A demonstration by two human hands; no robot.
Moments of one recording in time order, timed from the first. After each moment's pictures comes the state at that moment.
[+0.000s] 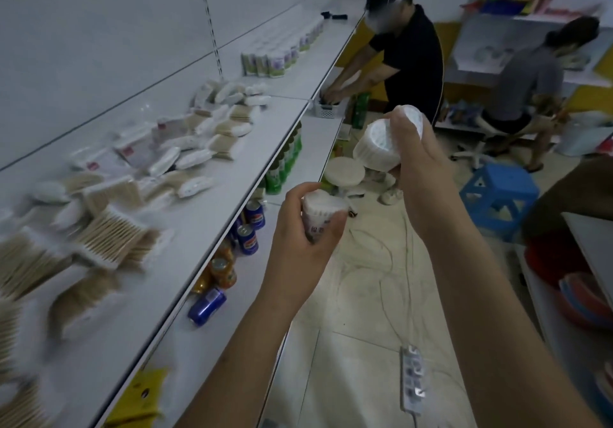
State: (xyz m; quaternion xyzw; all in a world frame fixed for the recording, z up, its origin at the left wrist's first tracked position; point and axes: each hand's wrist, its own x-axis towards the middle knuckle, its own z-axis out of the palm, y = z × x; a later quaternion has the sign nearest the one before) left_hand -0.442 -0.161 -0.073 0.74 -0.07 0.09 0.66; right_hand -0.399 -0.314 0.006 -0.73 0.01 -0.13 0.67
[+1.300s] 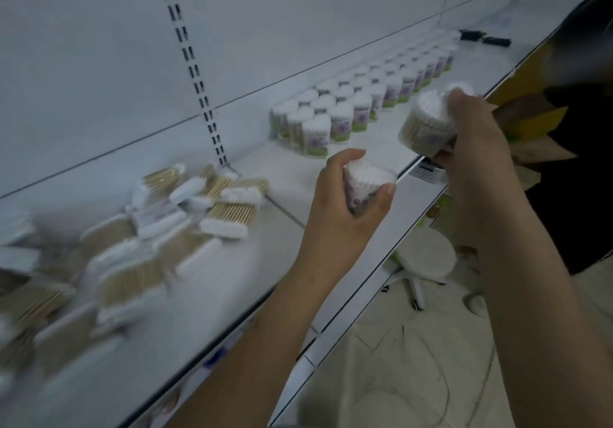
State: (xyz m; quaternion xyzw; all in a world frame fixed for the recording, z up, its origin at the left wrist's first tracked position) left_hand 0.095 -0.241 -0.060 0.74 0.05 0.26 0.62; right_hand 0.214 -0.359 0.003 -0.68 -0.07 0.02 0.73
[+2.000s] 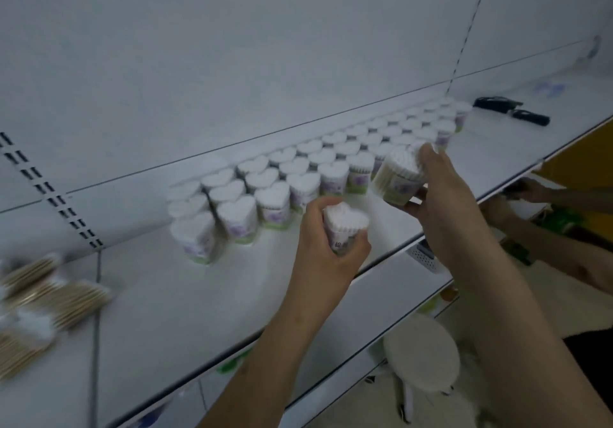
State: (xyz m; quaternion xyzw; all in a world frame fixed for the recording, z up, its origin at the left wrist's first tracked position) left_hand 0.389 -0.321 -0.074 0.70 0.17 0.33 0.61; right_hand 0.525 -0.406 -0.011 -0.62 -0.13 0.18 0.75
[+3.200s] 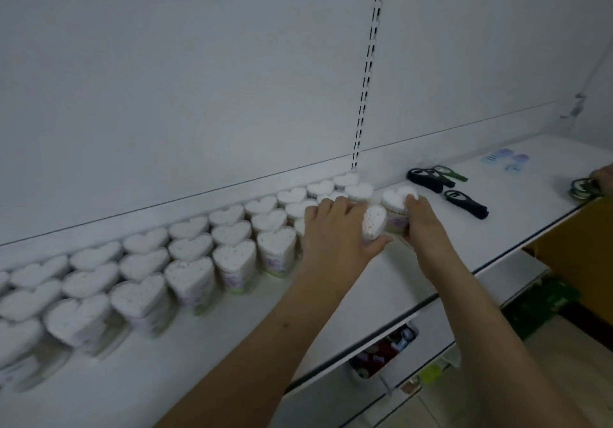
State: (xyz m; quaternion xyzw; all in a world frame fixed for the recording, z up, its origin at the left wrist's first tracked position) left_hand 0.850 -0.366 -0.066 0.91 0.20 0.36 0.03; right_hand 0.978 -0.462 -0.067 -0.72 -0.17 0.16 0.65
